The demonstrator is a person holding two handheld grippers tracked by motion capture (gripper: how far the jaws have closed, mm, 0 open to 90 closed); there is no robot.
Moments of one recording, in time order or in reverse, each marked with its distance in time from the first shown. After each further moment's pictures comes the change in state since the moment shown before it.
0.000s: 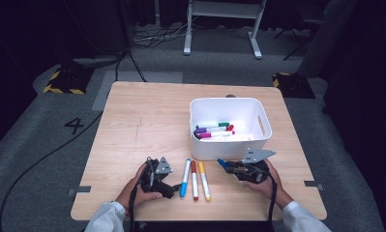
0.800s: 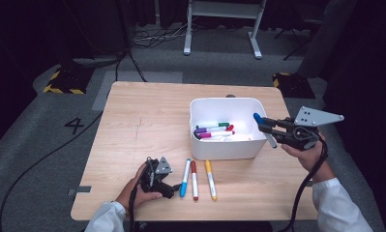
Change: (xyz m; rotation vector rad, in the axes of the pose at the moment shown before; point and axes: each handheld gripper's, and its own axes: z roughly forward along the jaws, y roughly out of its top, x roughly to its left) left arm 0.000 0.000 0.000 0.000 0.000 0.000; right arm -0.046 0.101 -0.125 -0.229 -0.139 -0.082
